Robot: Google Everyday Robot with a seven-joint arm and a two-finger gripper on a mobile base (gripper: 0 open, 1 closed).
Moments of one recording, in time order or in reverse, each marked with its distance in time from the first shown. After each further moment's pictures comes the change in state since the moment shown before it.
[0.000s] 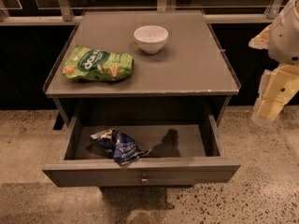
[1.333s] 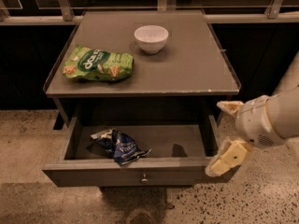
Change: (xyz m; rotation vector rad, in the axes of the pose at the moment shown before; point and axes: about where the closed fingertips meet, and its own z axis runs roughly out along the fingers) arm -0.012 0.070 0.135 -0.076 -0.414 0.147
